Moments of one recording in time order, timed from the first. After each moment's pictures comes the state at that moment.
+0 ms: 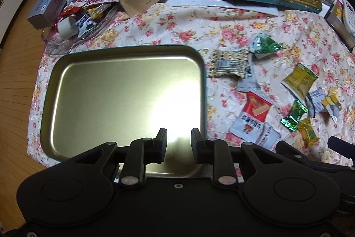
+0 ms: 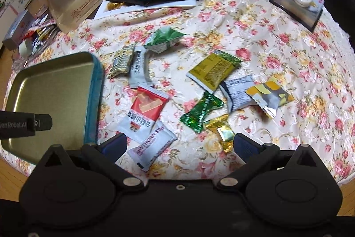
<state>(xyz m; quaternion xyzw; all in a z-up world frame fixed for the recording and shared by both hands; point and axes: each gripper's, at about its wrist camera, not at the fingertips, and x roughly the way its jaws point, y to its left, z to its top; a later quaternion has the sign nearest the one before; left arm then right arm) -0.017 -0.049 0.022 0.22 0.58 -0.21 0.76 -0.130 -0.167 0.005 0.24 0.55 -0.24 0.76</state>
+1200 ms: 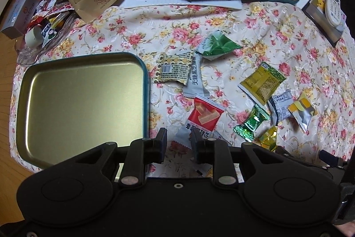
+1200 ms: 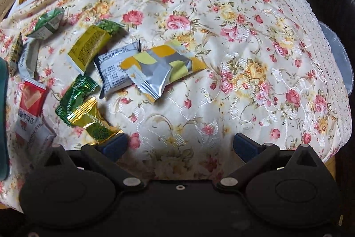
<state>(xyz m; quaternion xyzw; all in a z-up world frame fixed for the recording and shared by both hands) -0.034 -0.117 0.019 0.21 0.60 -0.23 0.73 -0.186 -0.250 -0.057 0.23 0.60 -0.34 0.68</state>
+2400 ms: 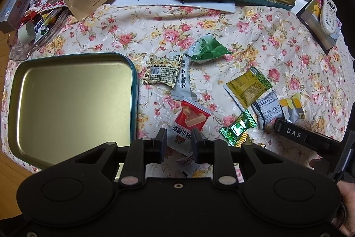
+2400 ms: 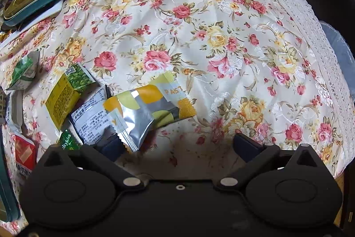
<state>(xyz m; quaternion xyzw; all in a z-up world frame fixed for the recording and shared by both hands) -0.031 -0.127 0.021 0.19 0.62 -0.24 0.72 -0.173 -0.304 -0.077 0.27 0.58 -0.36 0.68</state>
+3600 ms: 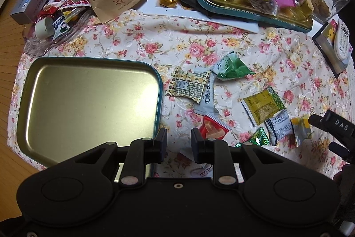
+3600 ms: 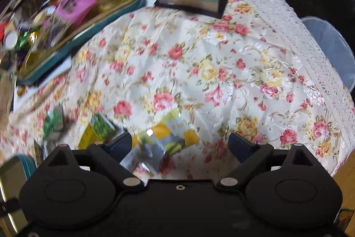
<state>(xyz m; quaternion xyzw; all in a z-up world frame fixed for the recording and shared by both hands) -0.006 -0.108 0.031 0.16 0.62 -0.21 0.74 -0.182 -0.326 -0.028 0.36 0.50 -0.40 0.68</state>
